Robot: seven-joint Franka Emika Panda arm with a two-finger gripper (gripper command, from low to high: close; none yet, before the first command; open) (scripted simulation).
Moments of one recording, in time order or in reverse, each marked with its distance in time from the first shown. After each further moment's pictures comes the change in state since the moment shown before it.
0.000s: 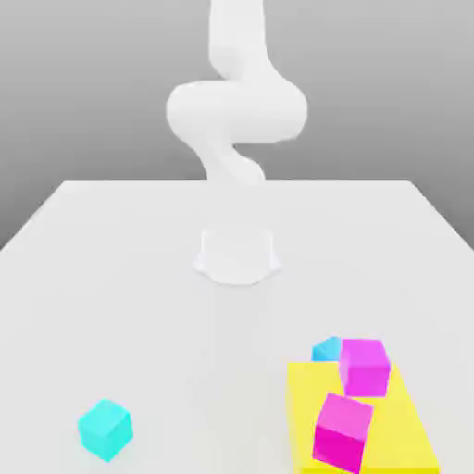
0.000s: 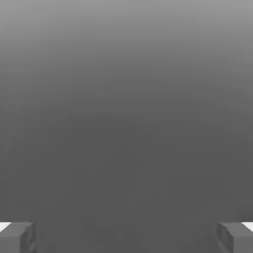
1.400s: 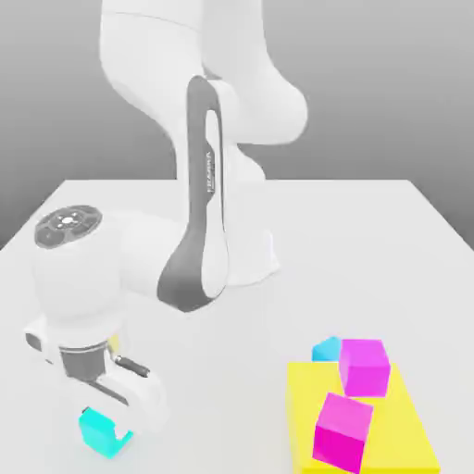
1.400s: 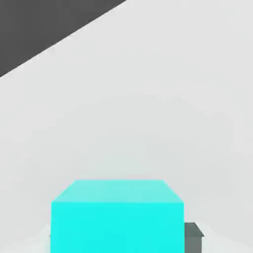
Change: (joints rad) arm -0.186 1.020 -0.135 -0.148 0.120 0.432 0.063
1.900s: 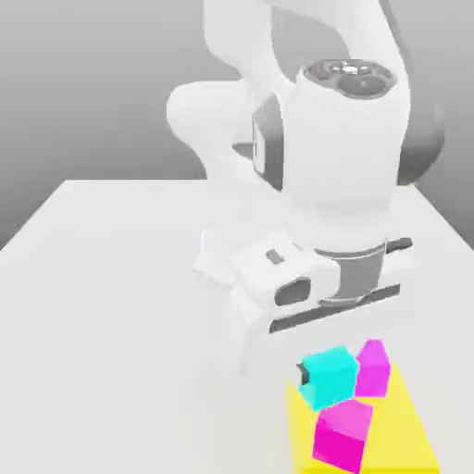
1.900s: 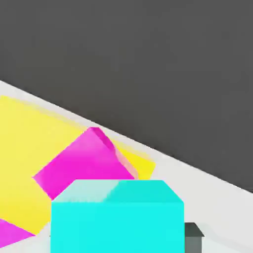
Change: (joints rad) arm 0.277 -0.116 0.288 0.174 -0.164 -0.287 -0.378
